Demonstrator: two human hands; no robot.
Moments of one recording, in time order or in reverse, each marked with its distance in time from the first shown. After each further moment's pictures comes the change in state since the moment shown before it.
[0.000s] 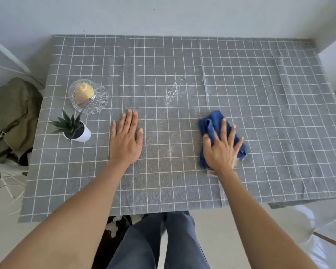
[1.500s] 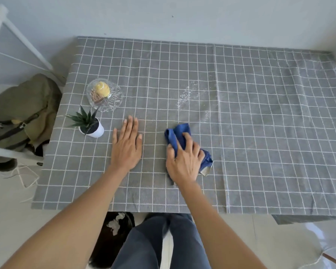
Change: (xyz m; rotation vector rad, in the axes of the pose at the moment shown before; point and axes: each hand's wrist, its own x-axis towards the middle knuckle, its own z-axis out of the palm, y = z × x) left_hand -0.025 -0.019 -0.006 -0.023 -0.013 -0.073; right_hand -0.059 -0.110 0.019 0.165 -0.001 -0.179
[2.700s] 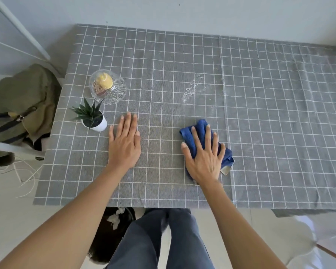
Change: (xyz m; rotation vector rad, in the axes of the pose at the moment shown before) left_hand -0.010 -0.019 -0.001 0.045 0.003 -0.037; right_hand -0.001 0.045 0.001 -0.175 -0.012 -0.001
